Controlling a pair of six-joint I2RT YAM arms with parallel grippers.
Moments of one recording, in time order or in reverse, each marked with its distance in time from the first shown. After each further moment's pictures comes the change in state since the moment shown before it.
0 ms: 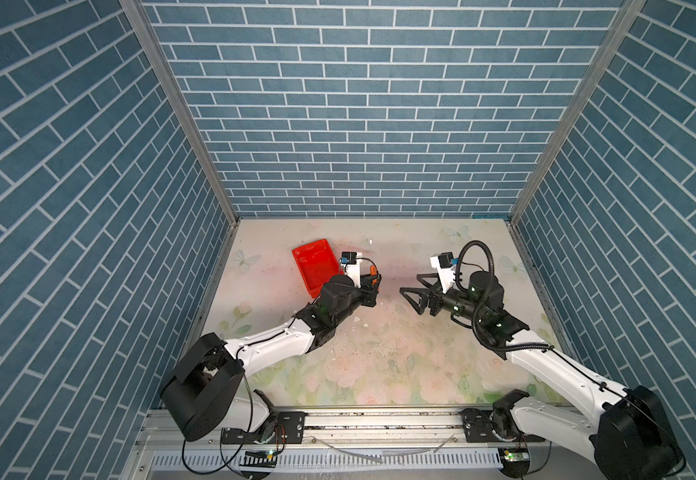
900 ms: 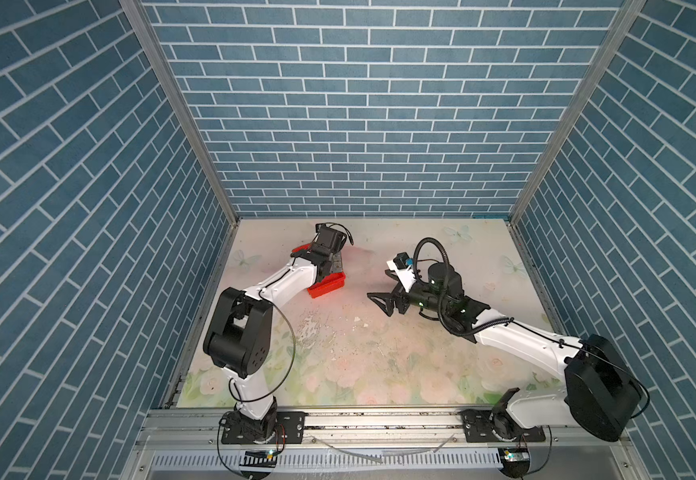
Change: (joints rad) left arm 0.337 0.401 0.615 -0.830 -0.192 0.121; right arm 0.206 0.260 0.175 0.061 0.125 -0.221
